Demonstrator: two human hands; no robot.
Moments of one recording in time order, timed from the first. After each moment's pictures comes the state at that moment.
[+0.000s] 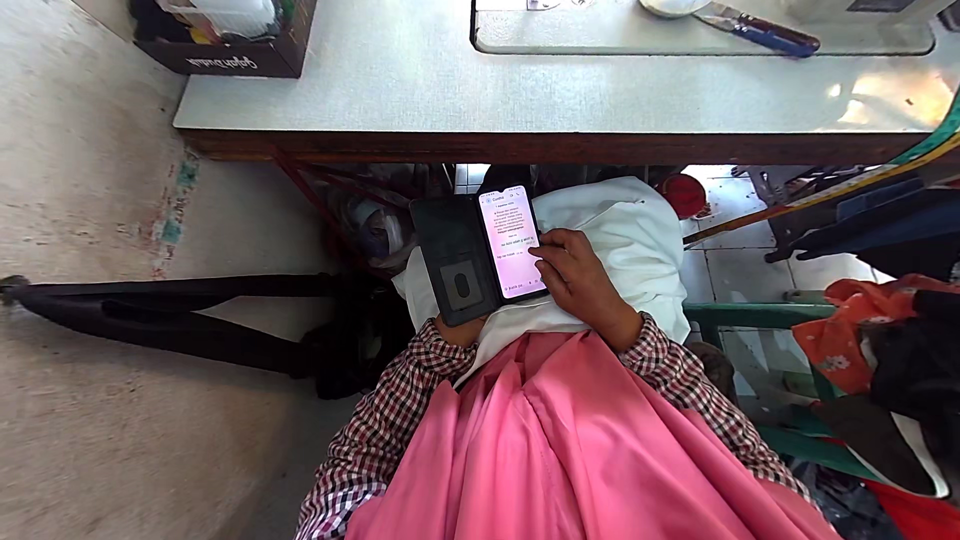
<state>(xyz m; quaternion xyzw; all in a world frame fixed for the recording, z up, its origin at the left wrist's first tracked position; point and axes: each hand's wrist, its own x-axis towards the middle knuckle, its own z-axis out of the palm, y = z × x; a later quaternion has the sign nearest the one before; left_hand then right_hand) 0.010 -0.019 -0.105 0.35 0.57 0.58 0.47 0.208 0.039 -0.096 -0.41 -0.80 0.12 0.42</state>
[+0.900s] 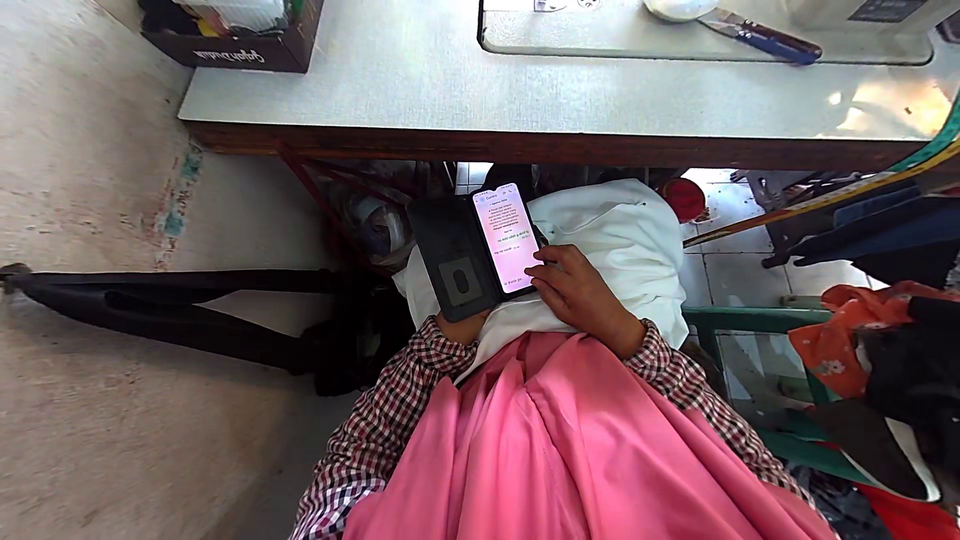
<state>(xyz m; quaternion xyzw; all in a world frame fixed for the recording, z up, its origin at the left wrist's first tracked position) 0.009 -0.013 -0.101 0.38 0.69 0.44 0.44 0.209 0.029 -0.097 -0.36 -0.84 0.12 0.38</state>
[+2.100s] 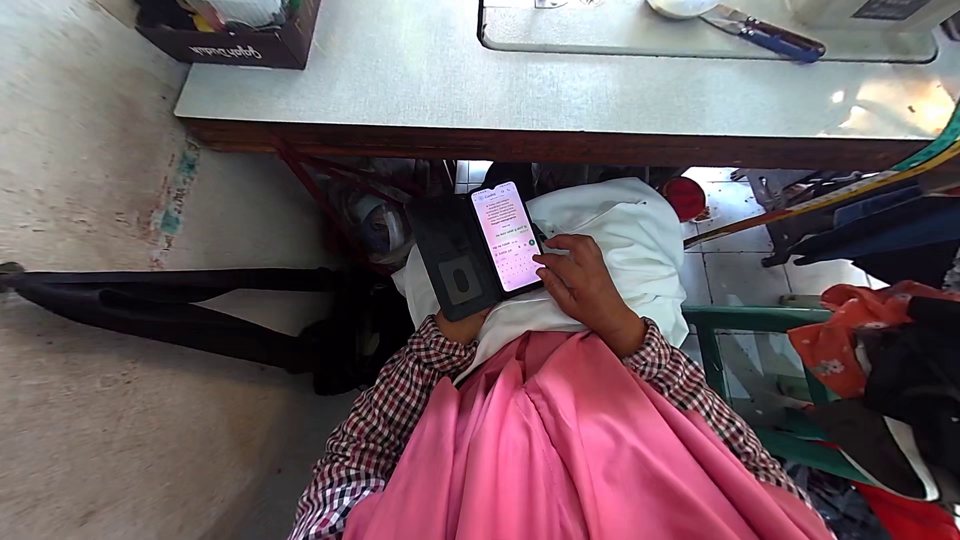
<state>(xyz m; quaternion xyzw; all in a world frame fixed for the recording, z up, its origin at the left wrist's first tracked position) -0.003 -0.010 -0.109 0.47 0.66 0.39 0.43 0.213 0.031 -0.099 -0.41 -0.81 0.10 0.40</state>
